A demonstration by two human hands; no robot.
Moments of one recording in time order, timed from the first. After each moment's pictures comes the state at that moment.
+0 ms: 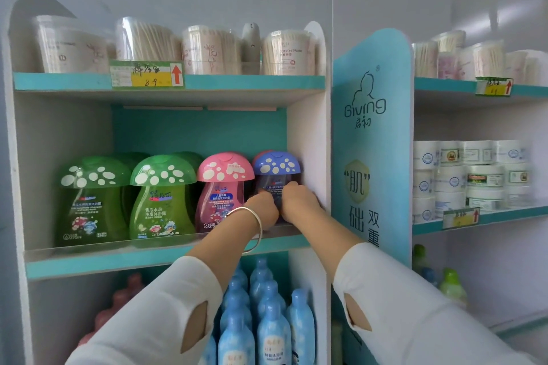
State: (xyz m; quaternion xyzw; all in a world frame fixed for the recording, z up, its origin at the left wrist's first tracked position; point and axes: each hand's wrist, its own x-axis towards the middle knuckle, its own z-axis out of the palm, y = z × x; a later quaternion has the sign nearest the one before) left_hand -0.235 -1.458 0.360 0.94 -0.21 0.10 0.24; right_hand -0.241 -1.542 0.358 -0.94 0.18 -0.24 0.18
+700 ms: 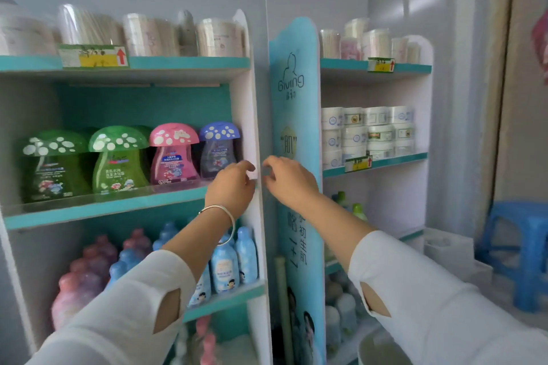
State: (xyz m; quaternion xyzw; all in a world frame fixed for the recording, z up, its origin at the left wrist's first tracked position) left_hand -0.359 -1.463 0.317 0.86 -0.31 0.24 0.32; right_hand -0.408 -1.581 0.322 -0.93 0.09 -0.33 0.11
